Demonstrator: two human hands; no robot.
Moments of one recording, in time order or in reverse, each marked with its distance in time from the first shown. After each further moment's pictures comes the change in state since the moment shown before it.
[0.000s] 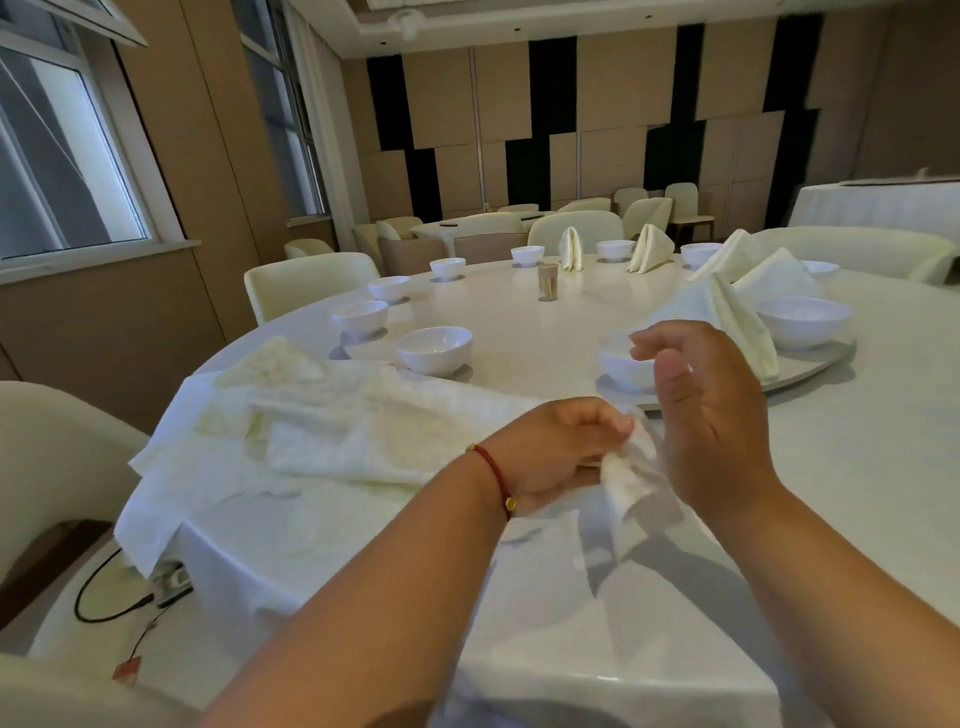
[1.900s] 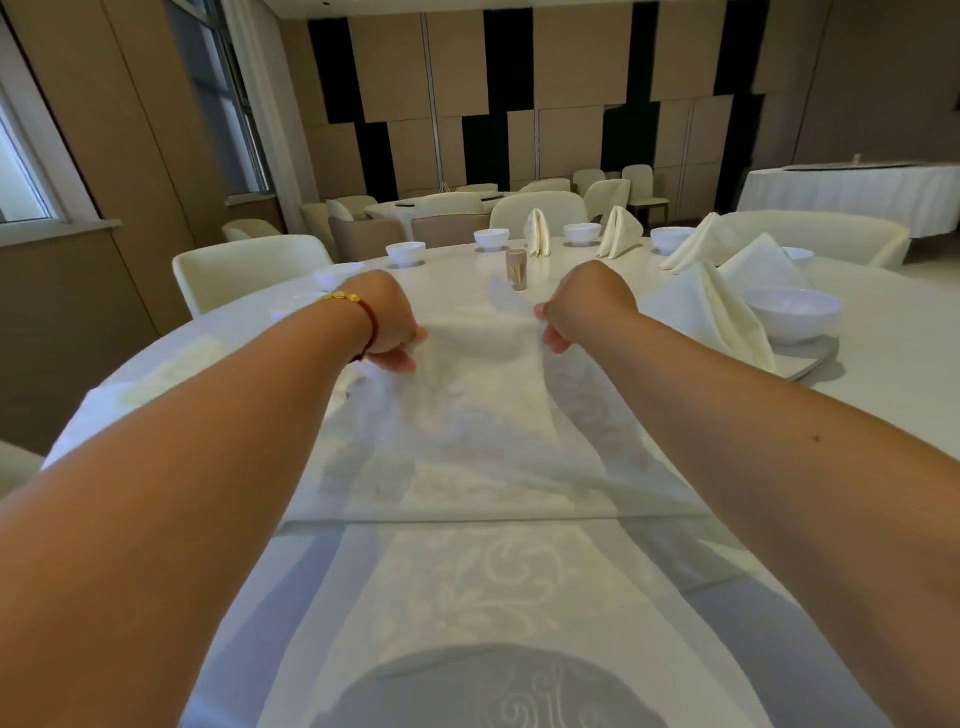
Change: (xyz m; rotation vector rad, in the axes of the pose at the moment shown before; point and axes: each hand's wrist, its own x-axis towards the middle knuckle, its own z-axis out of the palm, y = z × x) left_hand 0.062 0.080 -0.167 1.008 0.588 -0.240; right_hand 0.149 0.082 0.117 -0.504 -0.613 0.875
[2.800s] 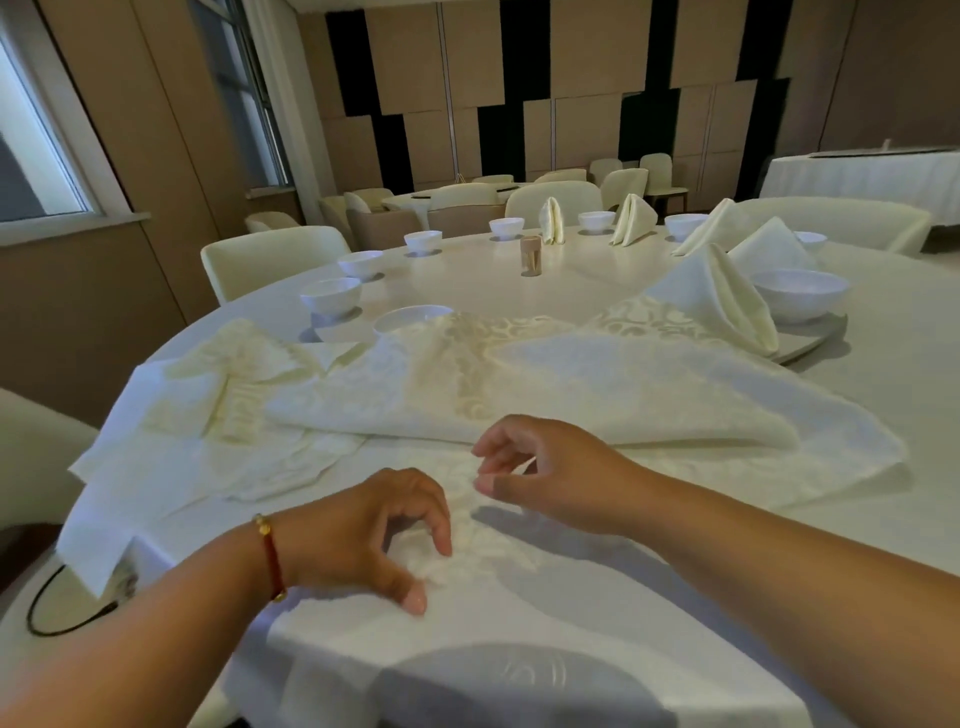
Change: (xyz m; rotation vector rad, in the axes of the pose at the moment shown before) left_hand -0.163 -0.103 0.065 -0.095 -0.528 0.549; right_hand -0.168 0.072 0.064 0.191 -0.373 -0.636
